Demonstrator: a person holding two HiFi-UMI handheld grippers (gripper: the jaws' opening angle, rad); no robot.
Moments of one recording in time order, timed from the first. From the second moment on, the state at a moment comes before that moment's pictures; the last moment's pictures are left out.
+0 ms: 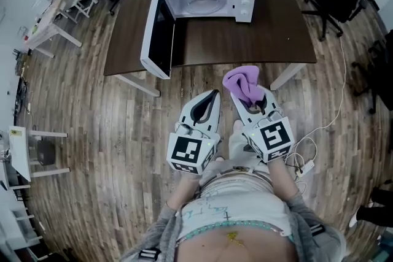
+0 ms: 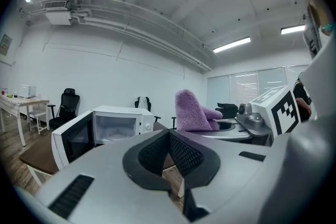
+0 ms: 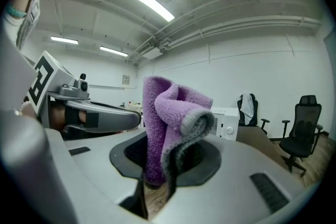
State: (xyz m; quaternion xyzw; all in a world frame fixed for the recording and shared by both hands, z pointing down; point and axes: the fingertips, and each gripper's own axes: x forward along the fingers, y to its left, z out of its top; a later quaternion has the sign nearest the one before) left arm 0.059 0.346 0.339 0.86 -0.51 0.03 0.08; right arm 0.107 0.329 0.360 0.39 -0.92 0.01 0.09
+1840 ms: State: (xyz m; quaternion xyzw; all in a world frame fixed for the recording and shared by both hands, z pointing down) left arm 0.048 0.111 0.348 0.86 -0.50 0.04 0.09; right arm 0.118 0.092 0.366 0.40 -0.91 0.04 0.09
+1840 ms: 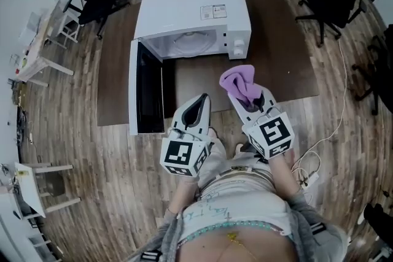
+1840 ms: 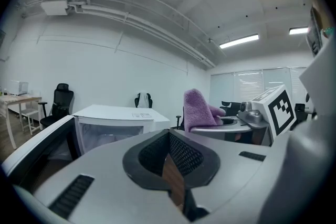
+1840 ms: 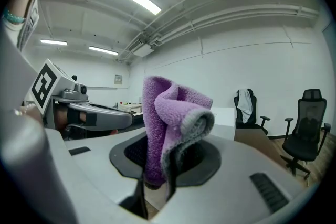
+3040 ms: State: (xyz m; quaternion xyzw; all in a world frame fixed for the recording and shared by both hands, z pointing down) left arm -0.037 0.004 0.383 0.88 -0.47 0.07 0.10; right arm 0.071 -0.021 0.388 0.47 -0.87 0.05 0.13
